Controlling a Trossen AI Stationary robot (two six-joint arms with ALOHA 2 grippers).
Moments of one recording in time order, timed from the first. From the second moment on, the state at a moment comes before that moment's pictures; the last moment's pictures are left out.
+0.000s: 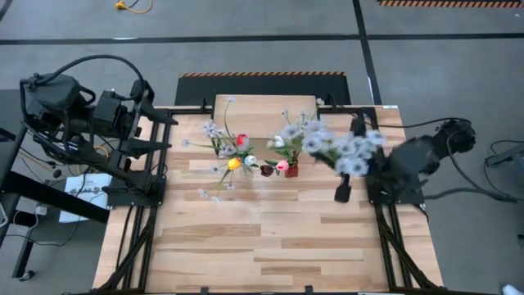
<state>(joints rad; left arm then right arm) -0.19 1.13 2.02 -0.93 -0.04 0.11 0.54 1.19 1.48 -0.45 0.81 -0.15</state>
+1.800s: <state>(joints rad) -0.19 1.07 2.02 -0.95 -0.22 0.03 0.16 0.75 0.42 0.53 0.48 -0.15</state>
